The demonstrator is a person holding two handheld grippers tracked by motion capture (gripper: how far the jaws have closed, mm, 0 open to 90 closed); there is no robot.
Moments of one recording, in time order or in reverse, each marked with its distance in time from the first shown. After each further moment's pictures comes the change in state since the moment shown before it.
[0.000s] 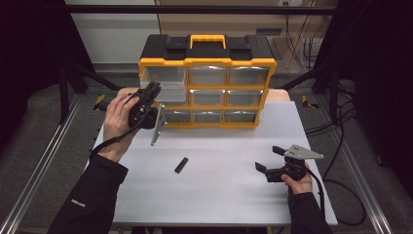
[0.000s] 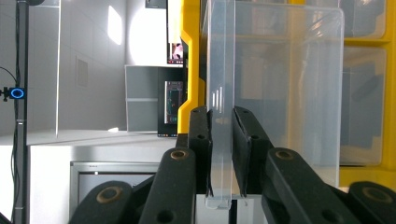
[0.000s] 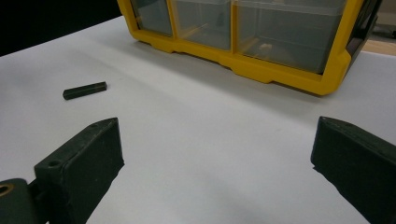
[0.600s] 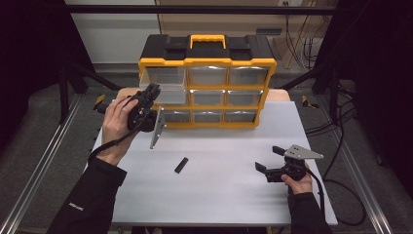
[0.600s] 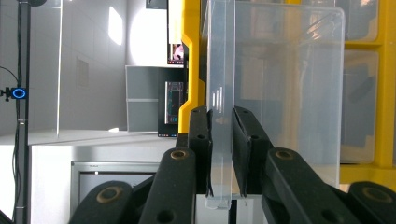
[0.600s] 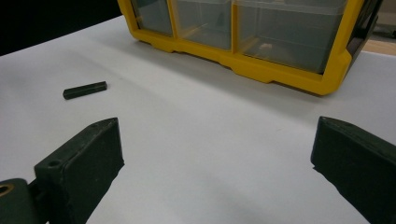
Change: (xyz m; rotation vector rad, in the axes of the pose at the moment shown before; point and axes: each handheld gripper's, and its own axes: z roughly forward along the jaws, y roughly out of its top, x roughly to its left) left arm -0.001 0.002 -0.008 -0.003 0.003 -0.004; right arm 0.000 0.000 0.000 0.002 0.000 0.000
